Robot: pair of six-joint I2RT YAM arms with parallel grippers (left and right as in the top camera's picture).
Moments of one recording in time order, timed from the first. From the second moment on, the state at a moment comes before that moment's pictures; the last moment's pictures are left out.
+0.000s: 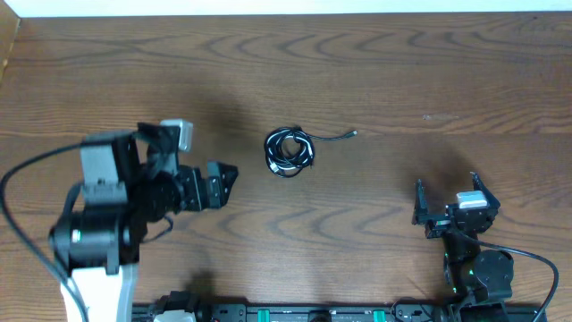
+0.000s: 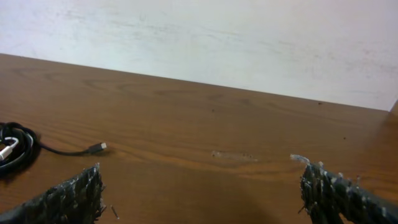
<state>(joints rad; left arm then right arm) 0.05 0.98 1.18 -1.14 0.51 -0.06 0.12 0.01 0.01 -0.07 0.04 -0.10</state>
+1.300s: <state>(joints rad) -0.22 1.45 1.19 -1.06 0.40 -0.31 0.12 0.01 0.01 -0.07 0.04 -0.10</state>
